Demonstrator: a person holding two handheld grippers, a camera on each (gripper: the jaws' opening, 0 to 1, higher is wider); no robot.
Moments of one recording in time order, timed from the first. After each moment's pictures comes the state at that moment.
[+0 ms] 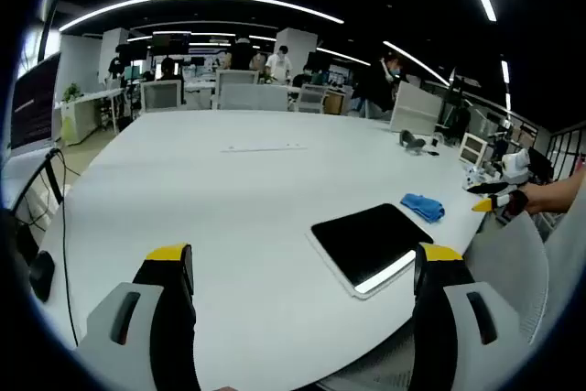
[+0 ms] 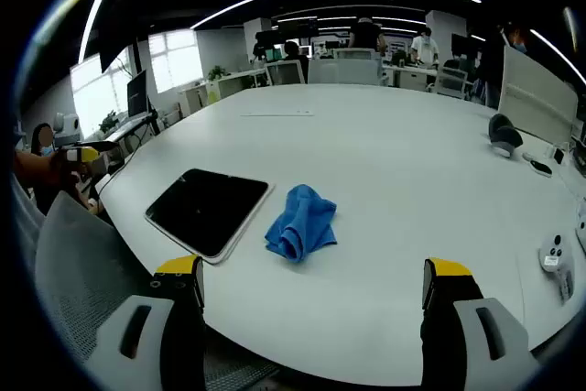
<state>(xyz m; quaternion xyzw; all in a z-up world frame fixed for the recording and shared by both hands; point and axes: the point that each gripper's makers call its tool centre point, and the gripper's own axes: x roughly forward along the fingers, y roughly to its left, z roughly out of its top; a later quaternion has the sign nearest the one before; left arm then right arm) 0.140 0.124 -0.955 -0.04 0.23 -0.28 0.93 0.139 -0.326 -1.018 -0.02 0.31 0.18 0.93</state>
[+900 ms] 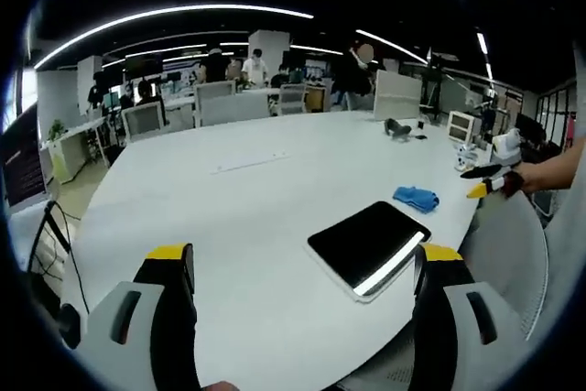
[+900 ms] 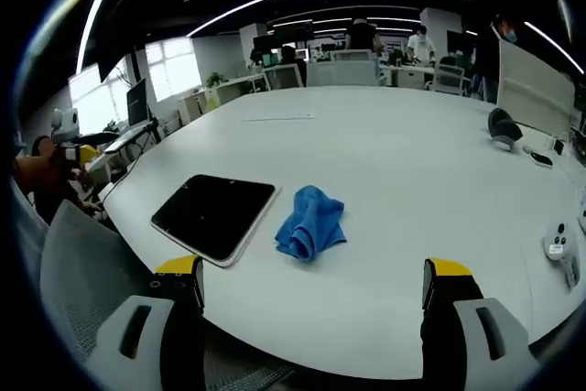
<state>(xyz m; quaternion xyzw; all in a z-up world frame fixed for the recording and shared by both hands) 0.157 0.122 -0.923 0.04 0.20 -0.27 0.94 0.132 -0.315 -1.017 0.00 0.30 0.18 0.94</state>
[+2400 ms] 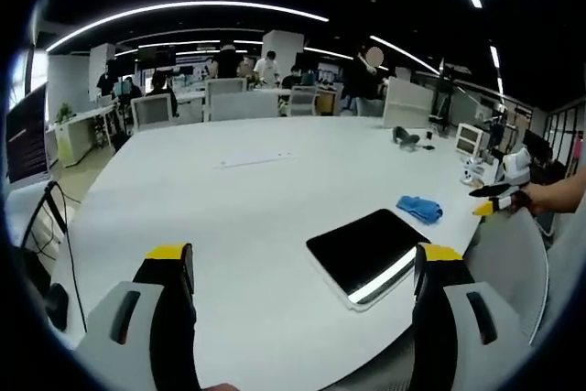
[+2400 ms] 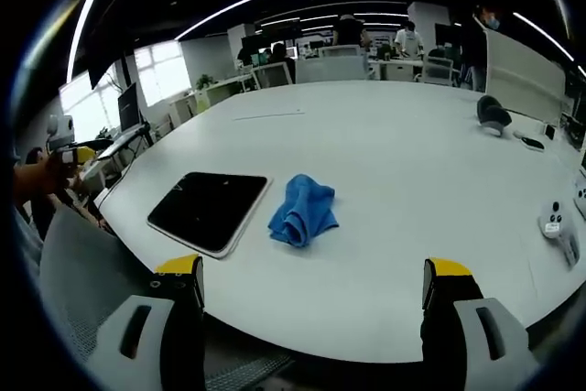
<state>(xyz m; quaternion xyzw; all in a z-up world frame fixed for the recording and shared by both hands) 0.160 0.118 -0.927 0.00 0.20 -0.25 0.95 0.121 -0.325 -1.026 0.02 0.31 0.16 0.94</state>
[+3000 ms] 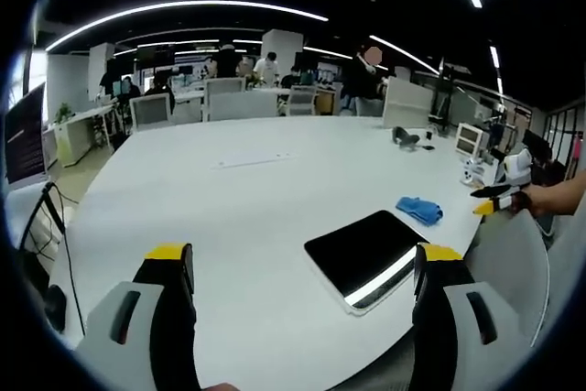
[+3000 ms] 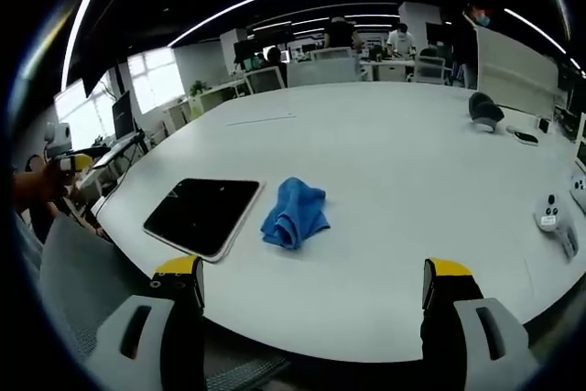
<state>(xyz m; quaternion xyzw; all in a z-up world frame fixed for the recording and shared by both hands) 0.165 0.113 -0.927 0.00 0.20 -0.25 0.95 0.123 -0.333 -1.026 0.03 0.31 0.14 0.94</state>
